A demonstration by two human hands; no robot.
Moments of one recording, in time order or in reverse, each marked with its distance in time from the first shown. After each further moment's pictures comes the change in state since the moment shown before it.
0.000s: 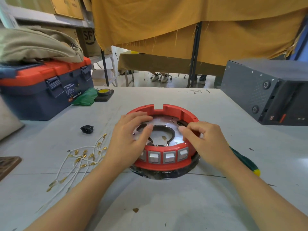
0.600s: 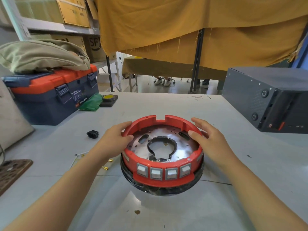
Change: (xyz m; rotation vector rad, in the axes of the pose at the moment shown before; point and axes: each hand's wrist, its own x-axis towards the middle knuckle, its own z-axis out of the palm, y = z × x) left_hand 0.026 -0.026 -0.028 -0.081 -0.310 -0.496; right_hand 0.011 0.014 -0.012 0.182 -0.020 0.332
